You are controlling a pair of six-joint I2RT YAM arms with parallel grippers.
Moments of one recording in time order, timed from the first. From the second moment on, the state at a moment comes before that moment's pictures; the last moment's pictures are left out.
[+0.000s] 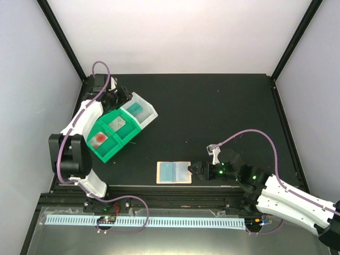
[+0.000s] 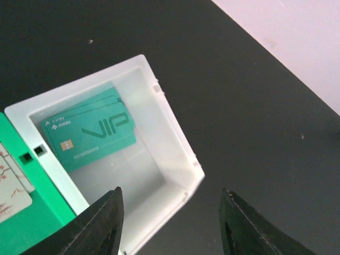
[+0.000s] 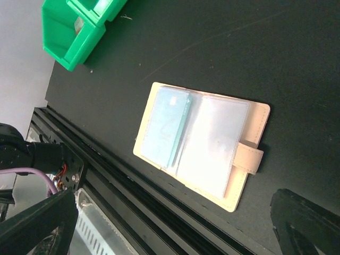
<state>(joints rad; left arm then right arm) -0.03 1.67 1.34 -0.48 0.29 -0.63 0.95 0.67 0.42 -0.40 -0.16 0.83</state>
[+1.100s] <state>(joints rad) -0.24 0.75 0.51 -0.46 0.62 -0.57 0.95 0.74 0.41 -0.27 -0.14 0.92</state>
